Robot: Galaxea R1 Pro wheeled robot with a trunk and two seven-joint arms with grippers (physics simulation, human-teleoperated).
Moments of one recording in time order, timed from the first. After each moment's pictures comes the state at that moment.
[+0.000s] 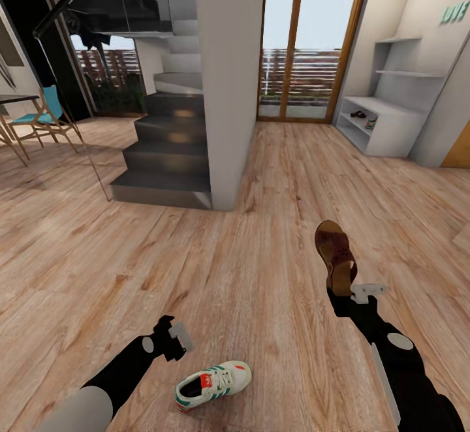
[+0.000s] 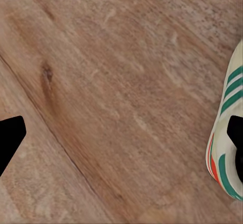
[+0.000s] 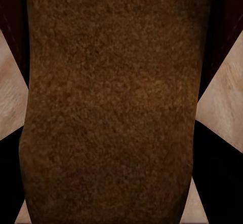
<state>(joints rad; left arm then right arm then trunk) -0.60 0.03 -0.15 -0.53 -0.75 0.04 -0.33 -0.30 -0.05 -0.22 -1.37 0.13 0.29 0.24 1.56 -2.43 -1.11</state>
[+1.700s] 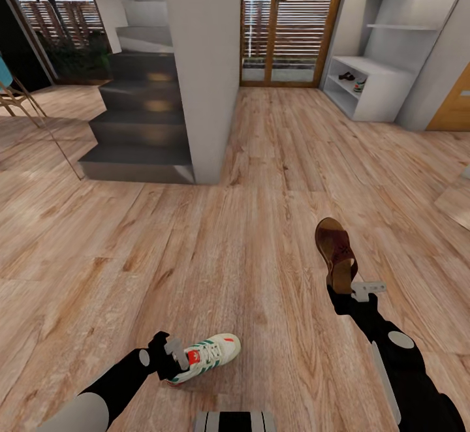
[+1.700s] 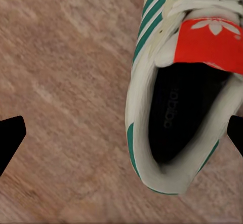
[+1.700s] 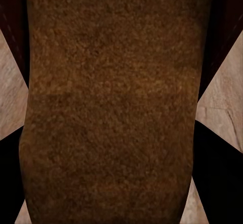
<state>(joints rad) -0.60 0.04 -0.18 -0.42 -0.75 0.04 -0.33 -0.30 -0.05 -0.22 -1.40 0.13 0.29 0.24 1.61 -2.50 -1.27</state>
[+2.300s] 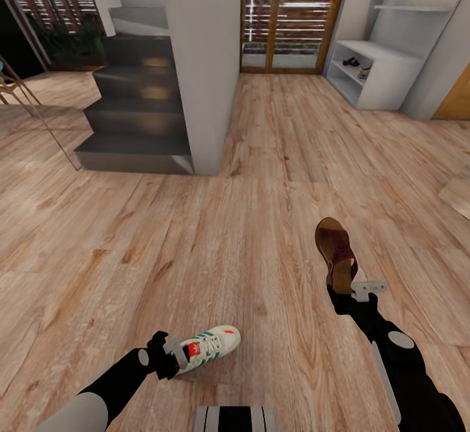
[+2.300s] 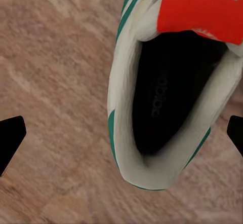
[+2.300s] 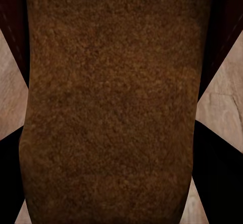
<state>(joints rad) -0.60 0.05 -0.17 -0.42 -0.76 0.04 -0.32 -0.30 -0.05 -0.22 -1.40 0.13 0.29 0.24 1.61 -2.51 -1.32</state>
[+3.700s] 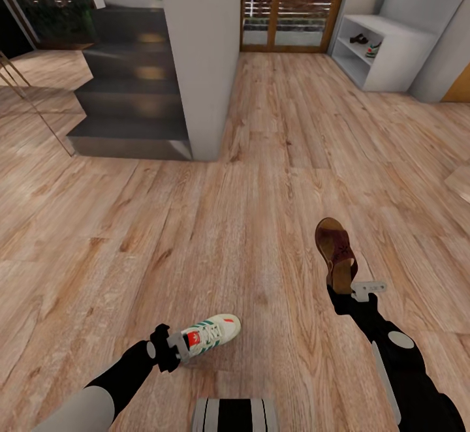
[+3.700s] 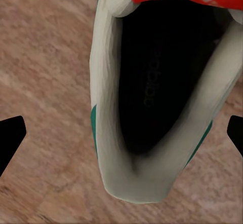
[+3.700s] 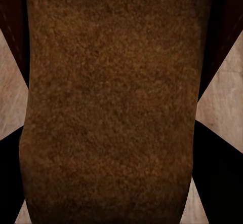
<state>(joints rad) -0.61 0.02 -0.18 -0.46 -0.84 0.12 -0.32 -0.30 -0.05 -0.22 -1.40 0.13 0.29 0.24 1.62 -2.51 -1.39</state>
